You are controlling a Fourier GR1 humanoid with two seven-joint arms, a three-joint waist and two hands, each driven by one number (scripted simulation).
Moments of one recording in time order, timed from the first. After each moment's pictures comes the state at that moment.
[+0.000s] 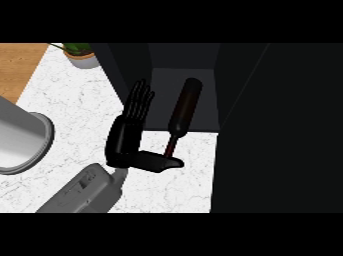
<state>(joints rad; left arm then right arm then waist) -0.44 0.26 -0.68 -1.30 0.80 0.42 -0.56 0.05 -0.05 -0.04 -2.32 -0.20 0.25 0.38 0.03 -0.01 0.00</state>
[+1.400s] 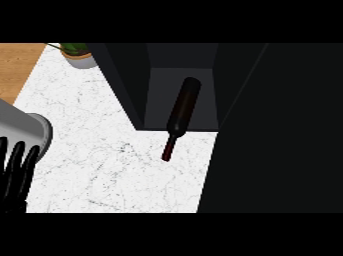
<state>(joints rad) 0.31 0.68 -0.42 -2.17 0.76 0.46 -0.51 0.16 -0.13 0.34 -2.40 -0.25 0.45 0.54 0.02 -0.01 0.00</state>
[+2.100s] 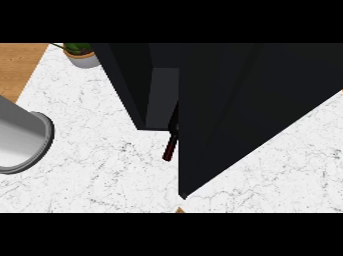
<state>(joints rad) 0.64 0.78 -0.06 -2.17 0.93 0.10 -0.59 -0.17 -0.01 0.74 -2.34 0.09 0.11 0.69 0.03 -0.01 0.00</state>
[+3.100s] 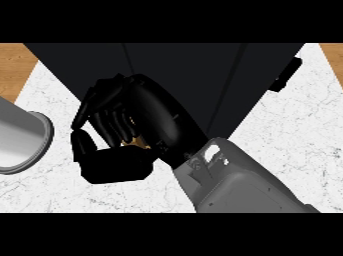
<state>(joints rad) 0.70 0.76 0.20 -2.16 1.04 -0.12 -0.44 -0.87 0.00 0.51 -1.64 0.00 -0.18 0.58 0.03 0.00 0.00</state>
